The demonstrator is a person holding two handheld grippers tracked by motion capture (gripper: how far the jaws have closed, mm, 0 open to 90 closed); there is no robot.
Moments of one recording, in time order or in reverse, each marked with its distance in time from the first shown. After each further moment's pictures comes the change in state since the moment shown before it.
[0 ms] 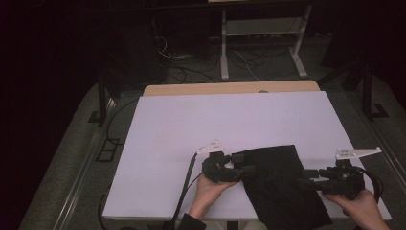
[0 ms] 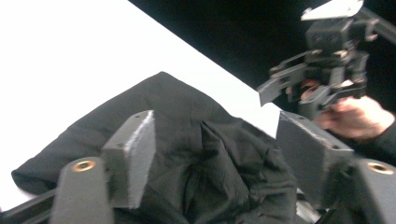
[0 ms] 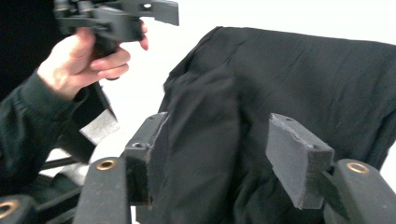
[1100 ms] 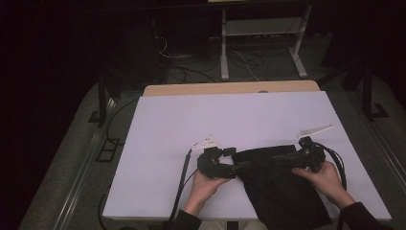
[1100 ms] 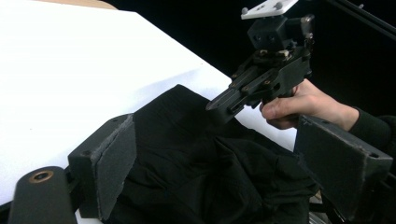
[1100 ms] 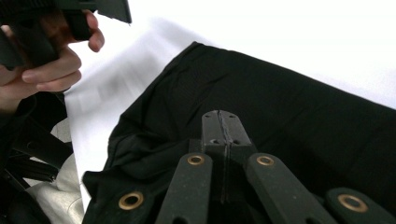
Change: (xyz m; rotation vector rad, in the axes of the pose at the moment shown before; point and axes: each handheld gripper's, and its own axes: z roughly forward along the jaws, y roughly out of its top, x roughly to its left) left arm 0.004 0.008 -0.008 -0.015 0.048 0.013; right arm -0.031 0.050 0.076 0.112 0.014 -0.027
